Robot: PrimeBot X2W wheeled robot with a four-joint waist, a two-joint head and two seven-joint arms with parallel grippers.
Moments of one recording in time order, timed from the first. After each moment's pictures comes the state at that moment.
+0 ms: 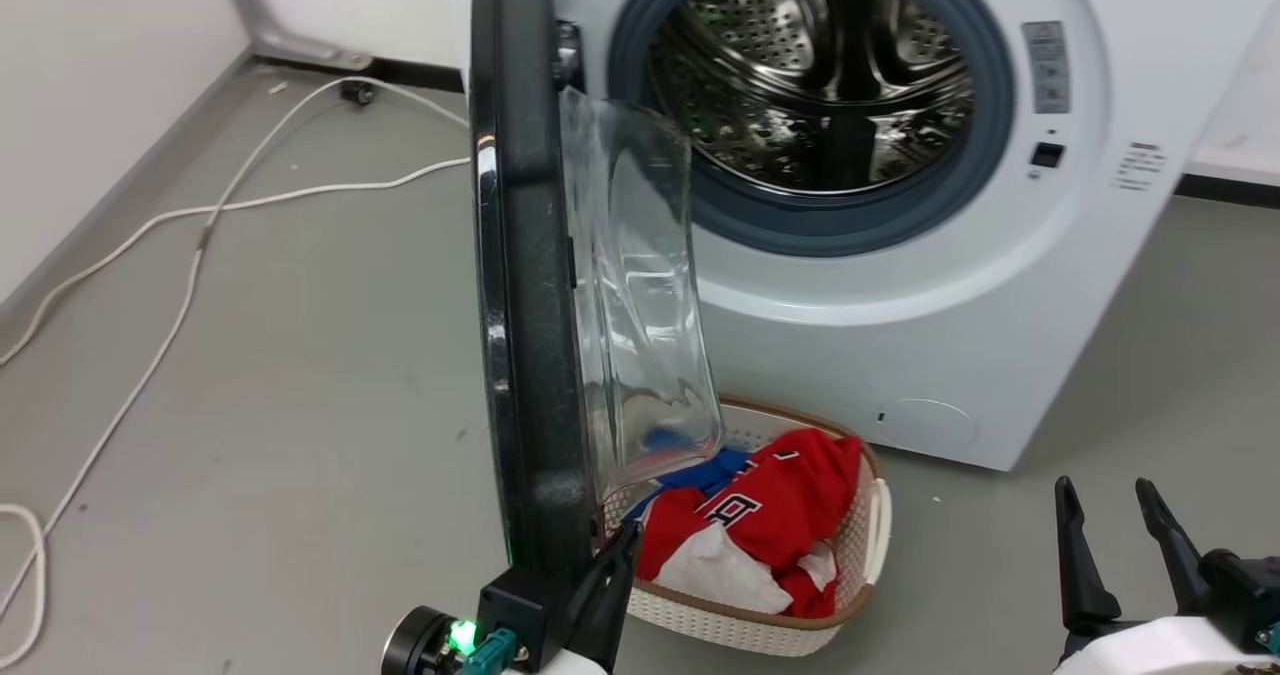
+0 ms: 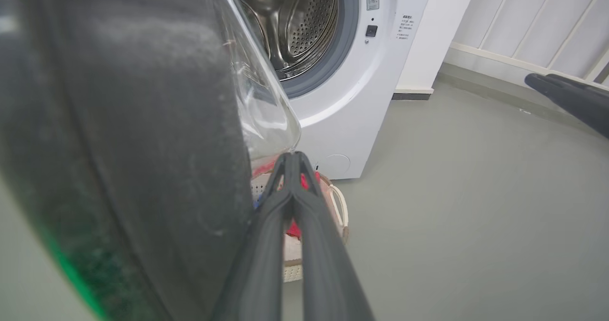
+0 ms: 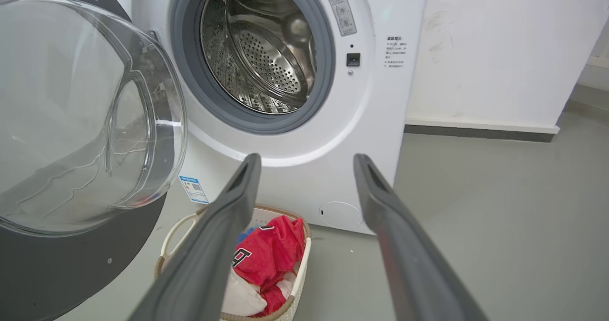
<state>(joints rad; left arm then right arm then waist) 0.00 0.17 -0.54 0.00 -0.30 0.12 -0.04 0.11 -0.05 -0.12 0.04 0.12 0.13 -0.12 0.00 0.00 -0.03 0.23</state>
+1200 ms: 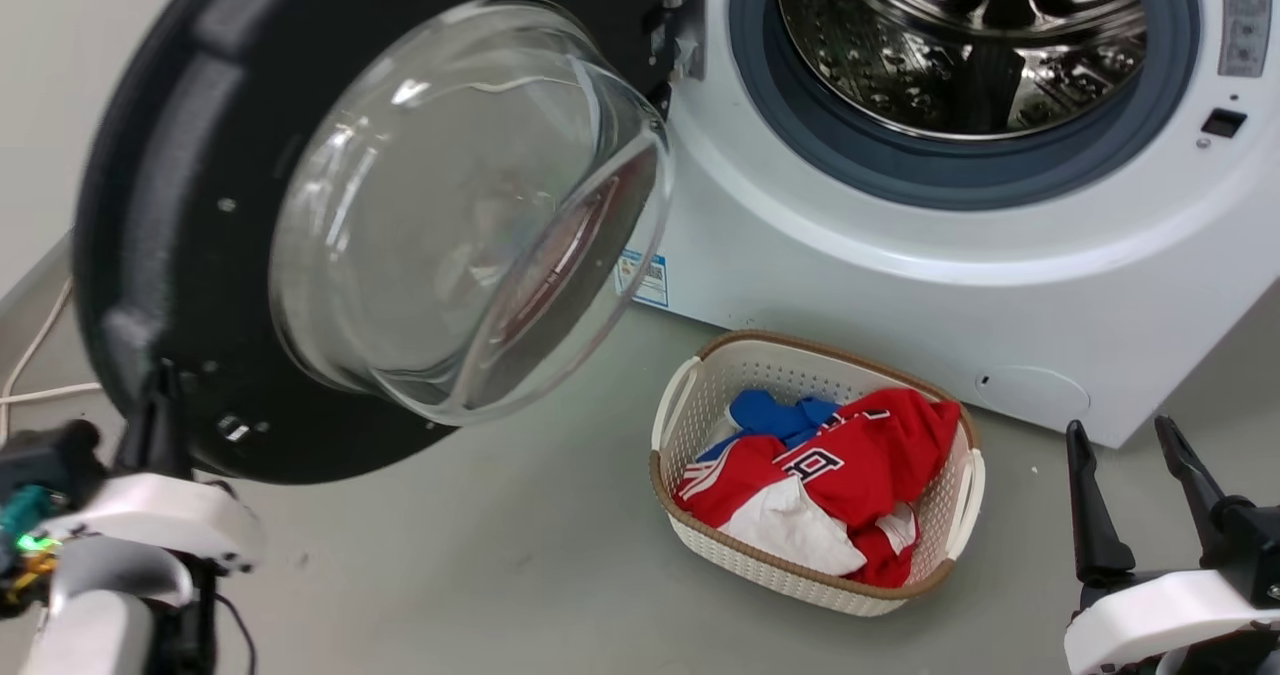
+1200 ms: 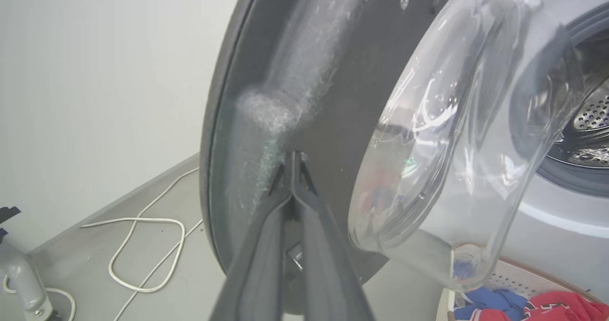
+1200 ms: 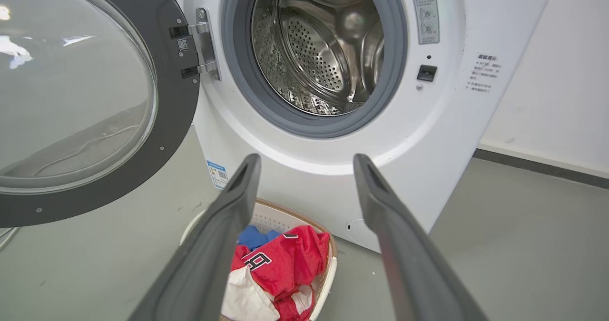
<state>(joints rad) -0.15 0.41 -0.07 0.18 -0.50 0.19 -0.14 0.08 -0.05 -0.12 -0.11 0.02 0.13 -0.03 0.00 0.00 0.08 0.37</state>
